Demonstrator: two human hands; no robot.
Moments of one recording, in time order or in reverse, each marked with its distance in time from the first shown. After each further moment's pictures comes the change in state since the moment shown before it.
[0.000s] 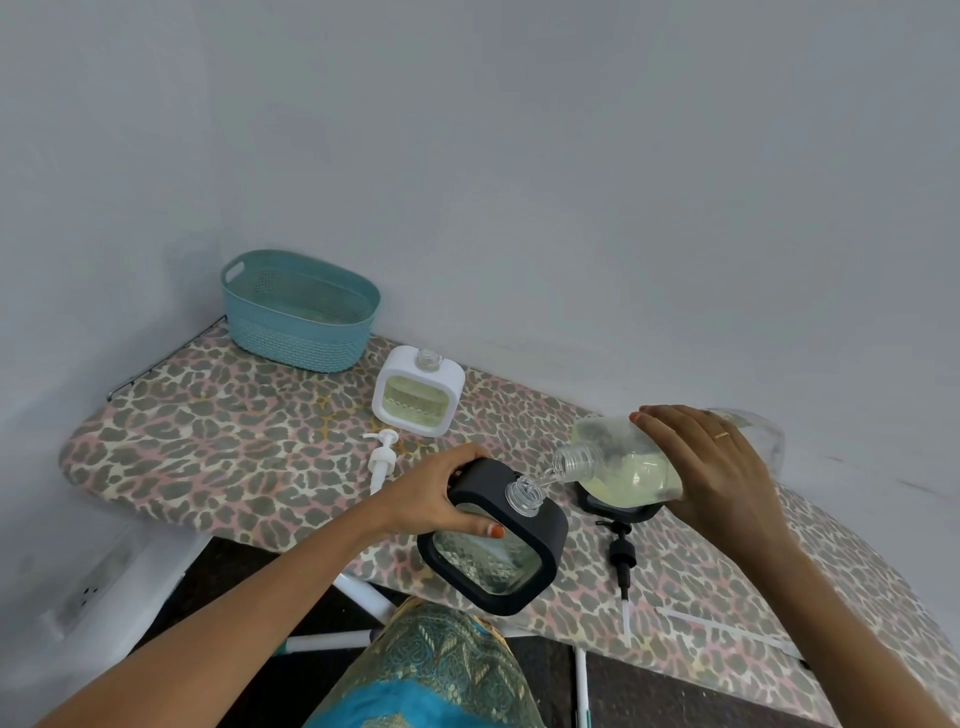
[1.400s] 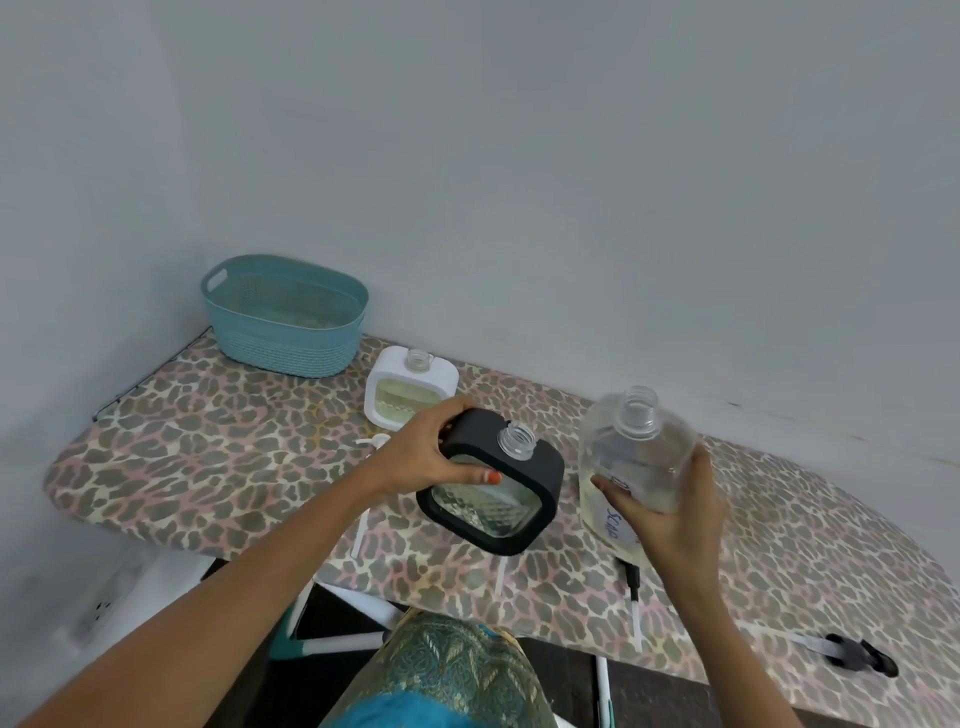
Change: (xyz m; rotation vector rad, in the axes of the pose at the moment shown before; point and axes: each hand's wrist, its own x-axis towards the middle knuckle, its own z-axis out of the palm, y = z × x) left_hand 0.032 0.010 -0.020 -0.042 0.125 -0.008; right_hand -0.019 -0.050 0.043 0.820 0.237 0.963
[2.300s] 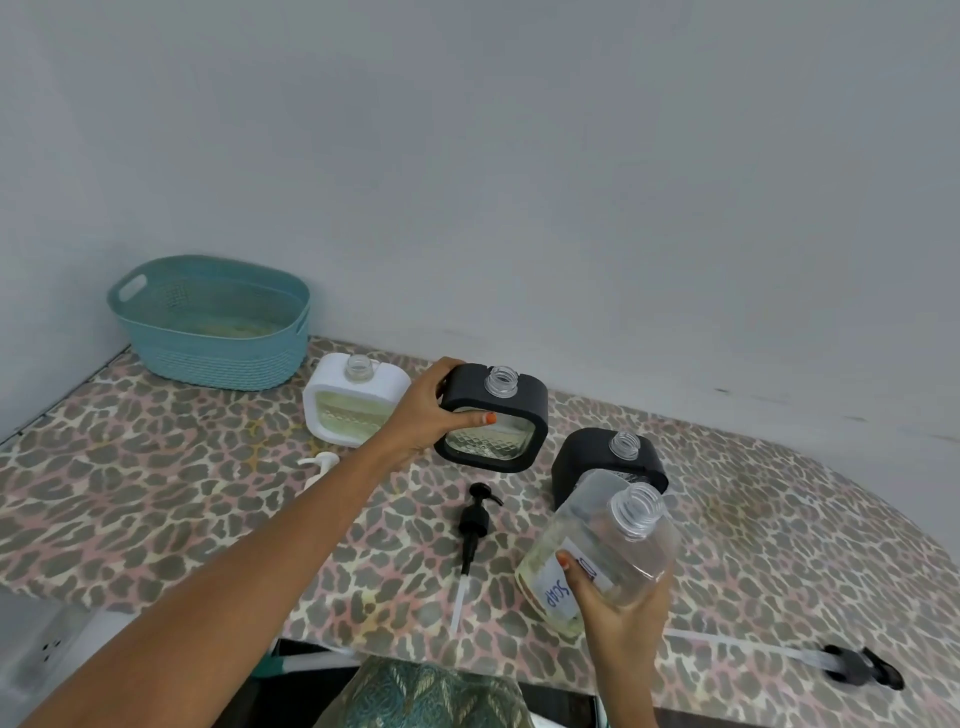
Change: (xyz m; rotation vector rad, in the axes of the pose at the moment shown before) left_hand 0.104 -0.043 0.027 -0.085 0.200 -0.120; right_hand -0.049 0.065 0.030 0.302 0.169 0.407
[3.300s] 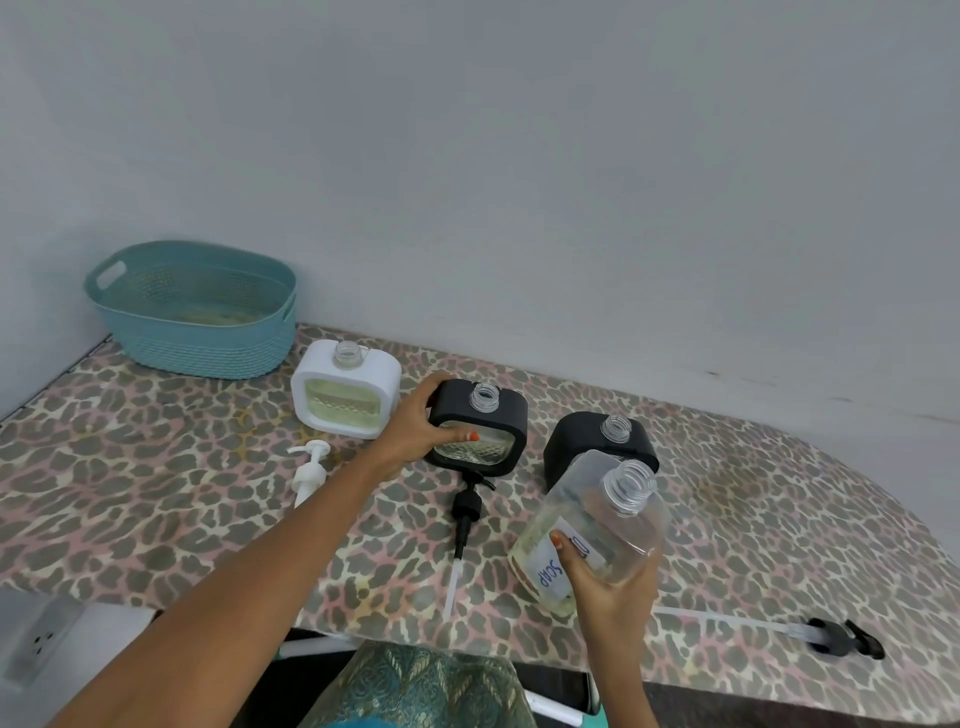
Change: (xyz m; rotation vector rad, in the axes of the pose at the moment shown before) left_hand -0.004 -0.039 0.008 0.032 -0.031 -0.058; right_hand 0.003 0.008 -0.001 0.065 -0.038 0.028
